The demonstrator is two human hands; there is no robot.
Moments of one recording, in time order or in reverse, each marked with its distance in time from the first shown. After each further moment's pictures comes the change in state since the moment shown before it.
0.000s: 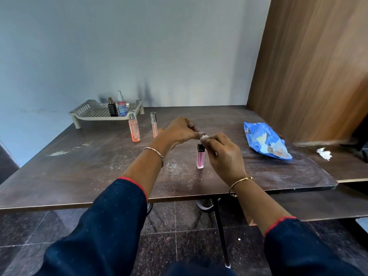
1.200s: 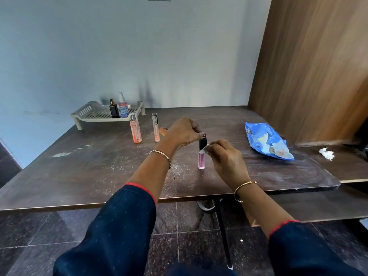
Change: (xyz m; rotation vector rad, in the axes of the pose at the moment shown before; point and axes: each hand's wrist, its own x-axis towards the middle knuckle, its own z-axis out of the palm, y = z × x) left_hand 0.004 0.002 0.007 0.196 0.050 0.004; right_hand -0.013 0.009 0.004 0.054 -0.041 0.053
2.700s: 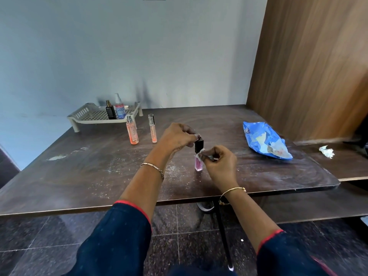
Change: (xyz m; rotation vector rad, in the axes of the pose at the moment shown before) left_hand -0.017 -0.001 0.003 -0.331 0.063 -0.151; right_hand 0.000 -0.018 0.020 0.492 0.099 0.698
